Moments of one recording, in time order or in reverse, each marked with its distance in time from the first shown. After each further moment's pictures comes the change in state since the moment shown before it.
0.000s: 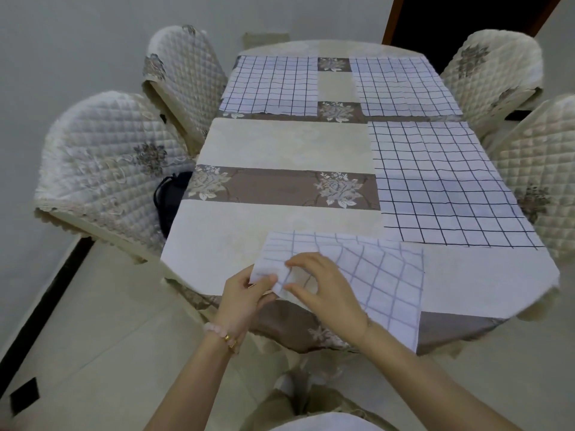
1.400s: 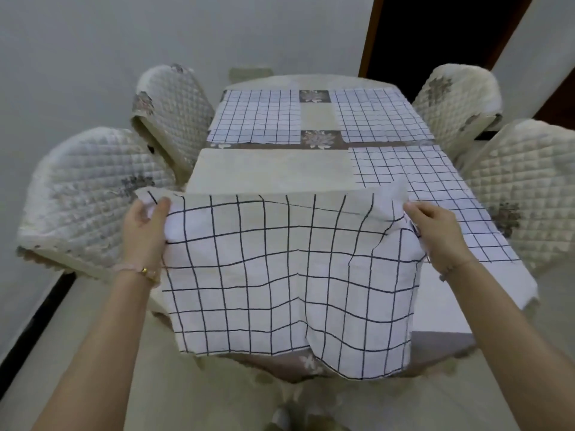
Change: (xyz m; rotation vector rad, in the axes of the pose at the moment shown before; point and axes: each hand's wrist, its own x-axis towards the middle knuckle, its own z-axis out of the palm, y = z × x) left_hand 0.067 0.132 -0.059 0.226 0.452 0.520; right_hand 0.042 0.069 -0.173 0.441 0.625 0.442
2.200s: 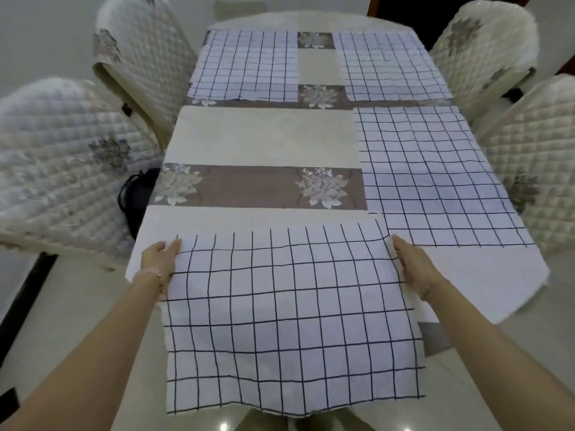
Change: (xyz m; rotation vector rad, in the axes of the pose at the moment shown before) left_hand 0.024 -0.145 0.007 0.470 -0.145 -0.641; right_hand 0.015 0.125 0.012 -0.064 -0.227 0.614
